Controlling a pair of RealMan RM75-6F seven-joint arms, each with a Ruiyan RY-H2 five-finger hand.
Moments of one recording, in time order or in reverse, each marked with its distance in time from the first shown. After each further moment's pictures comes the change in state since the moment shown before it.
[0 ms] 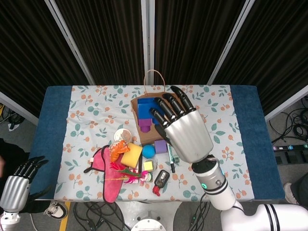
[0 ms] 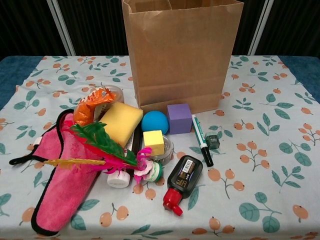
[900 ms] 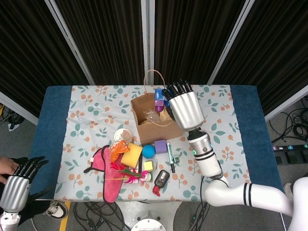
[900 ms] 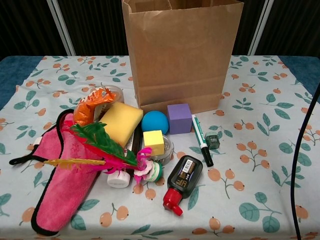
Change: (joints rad) left arm 0.000 0.003 0.003 0.000 -0.001 -0.004 -0.005; right arm 0.116 -0.134 -0.119 0.471 0.183 -0.003 0.170
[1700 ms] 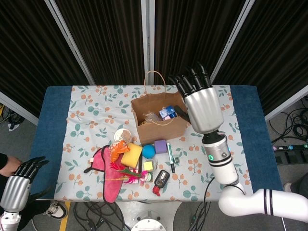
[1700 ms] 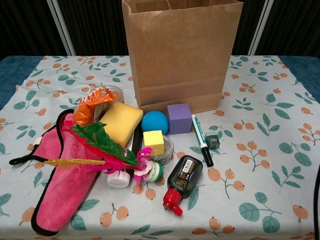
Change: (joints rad) left arm -0.001 -0.004 0.003 0.002 -0.004 -0.011 0.002; right arm -0.058 0.204 0.057 -0.252 -0.047 0.107 0.070
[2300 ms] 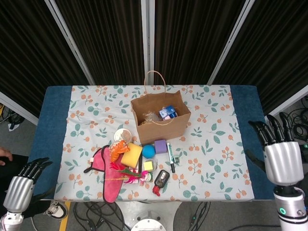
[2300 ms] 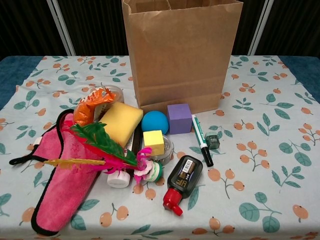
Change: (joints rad) left arm -0.004 0.001 0.010 -0.016 0.018 -0.006 0.019; right arm -0.636 0.340 -0.392 -0.068 -0.422 0.263 0.287
